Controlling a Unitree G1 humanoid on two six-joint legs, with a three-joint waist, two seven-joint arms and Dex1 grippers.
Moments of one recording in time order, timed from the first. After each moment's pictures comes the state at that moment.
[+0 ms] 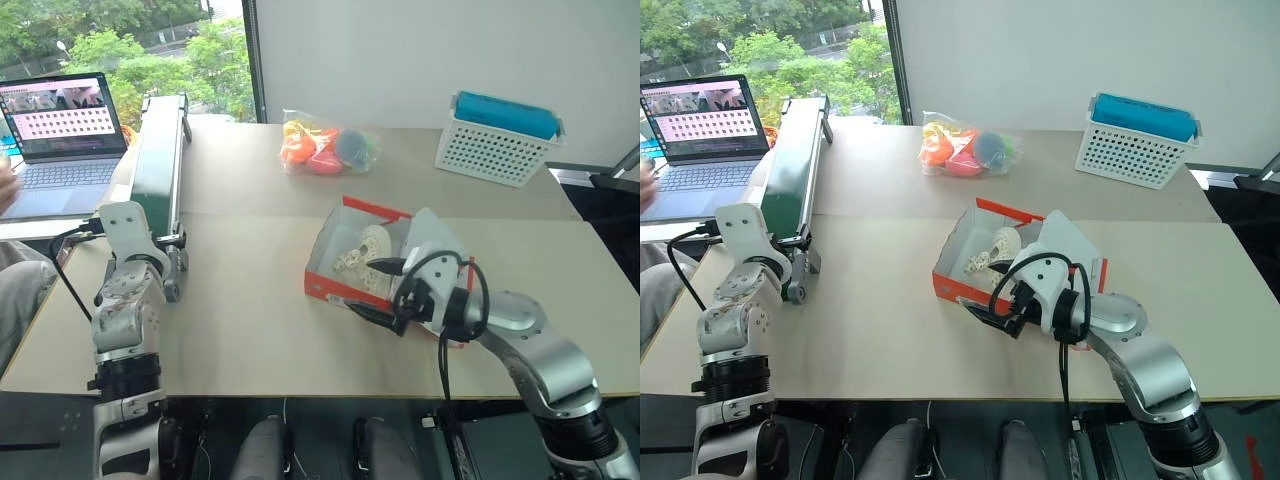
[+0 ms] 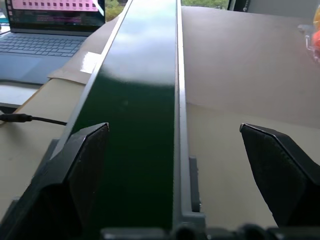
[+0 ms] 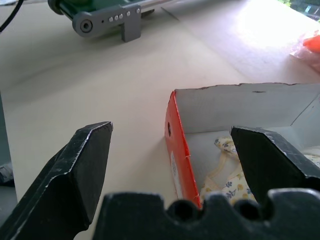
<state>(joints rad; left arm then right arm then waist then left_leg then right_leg) -0.47 0.35 0.38 0.06 -0.19 0.59 0.03 -0.27 -0.59 0.13 -0.51 0.35 0.61 0.71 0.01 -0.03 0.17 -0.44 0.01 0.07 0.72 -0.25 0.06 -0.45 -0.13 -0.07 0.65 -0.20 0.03</state>
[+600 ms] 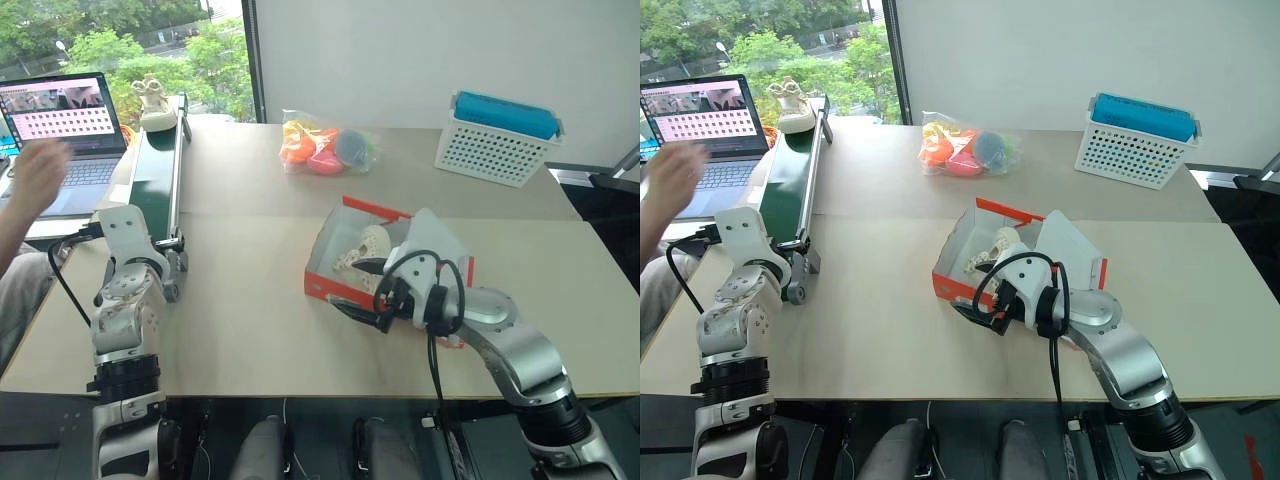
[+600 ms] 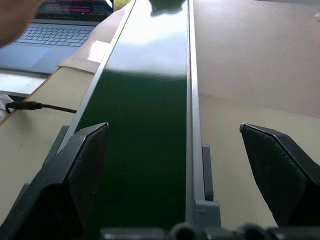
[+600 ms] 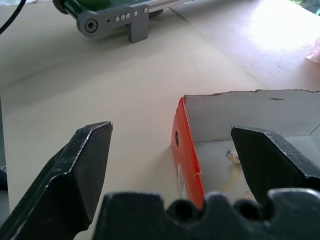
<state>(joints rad) -0.46 0.35 0.38 0.05 -0.19 0.61 0.06 -0.33 -0.53 0.19 -0.42 0.31 0.57 0.71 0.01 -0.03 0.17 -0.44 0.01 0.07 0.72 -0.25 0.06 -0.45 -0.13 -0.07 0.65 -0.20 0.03</state>
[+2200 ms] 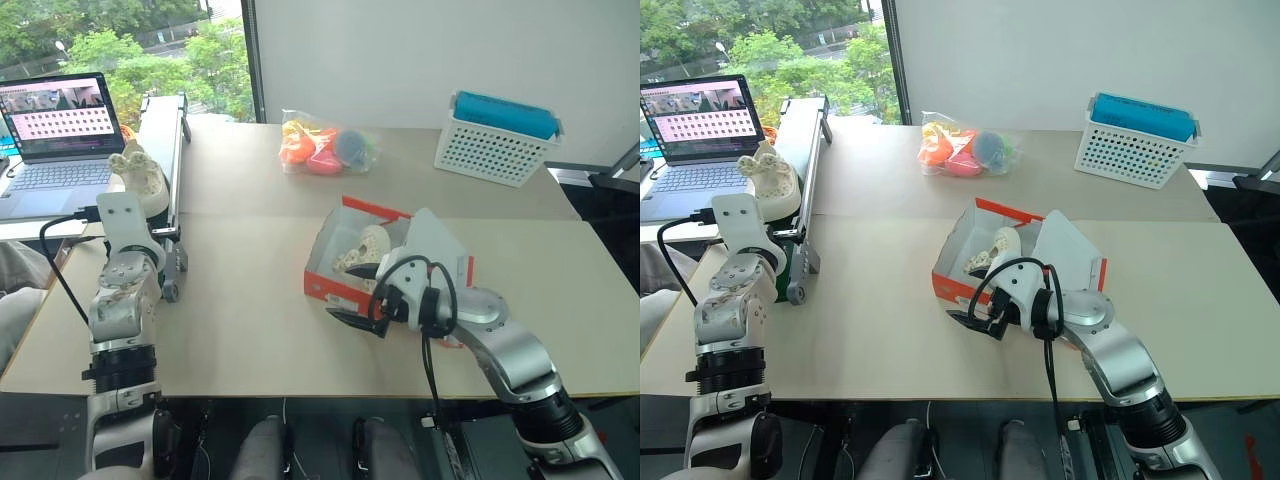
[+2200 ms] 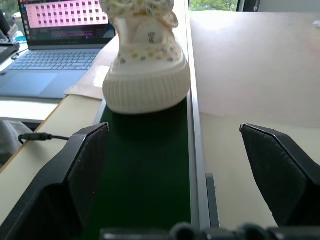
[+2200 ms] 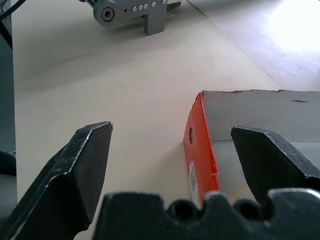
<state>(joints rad) -0.51 0.40 0.34 0.09 -0.14 0.58 0.04 -0.34 -0.52 0.22 -0.39 0.26 0.52 0.78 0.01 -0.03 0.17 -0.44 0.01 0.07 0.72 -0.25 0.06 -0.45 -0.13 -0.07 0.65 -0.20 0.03</state>
